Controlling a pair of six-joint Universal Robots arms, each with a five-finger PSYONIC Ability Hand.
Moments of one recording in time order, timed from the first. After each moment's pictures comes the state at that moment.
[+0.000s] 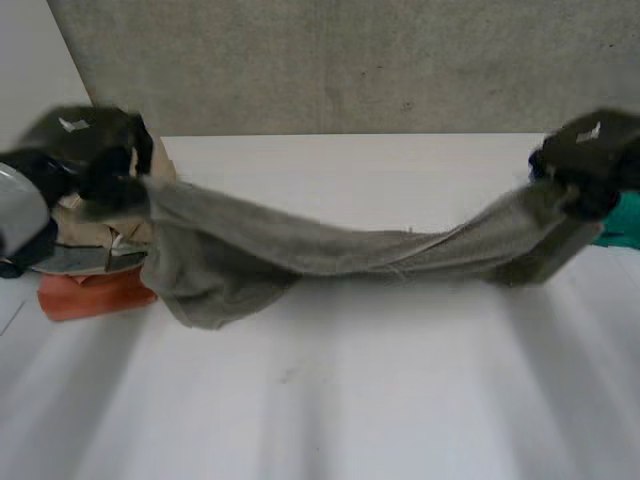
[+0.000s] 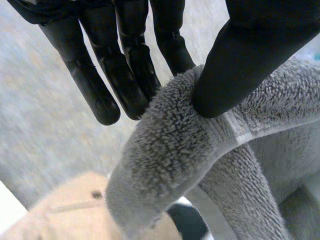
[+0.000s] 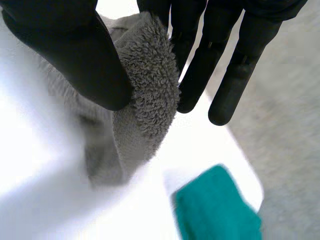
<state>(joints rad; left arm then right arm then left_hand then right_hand) 4.57 -1.63 -1.48 2.96 -1.27 3.40 1.68 -1.29 1.07 0.67 1.27 2.32 1.16 1.20 1.19 1.21 0.98 1.13 1.18 1.19 1.20 0.99</state>
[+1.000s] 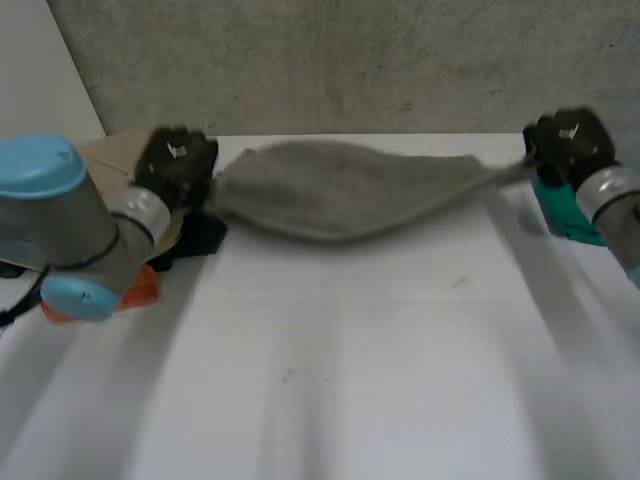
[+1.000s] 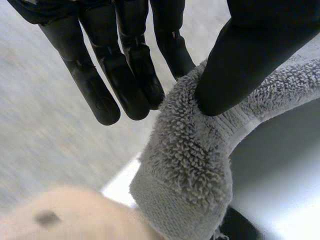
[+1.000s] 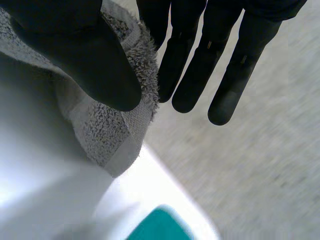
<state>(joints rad) 4.41 -2.17 -1.30 3.45 -1.38 3.54 1.62 -0.89 1.16 -0.28 1.23 2.63 1.16 1.20 1.20 1.21 0.98 1.13 1.18 1.19 1.20 1.02</state>
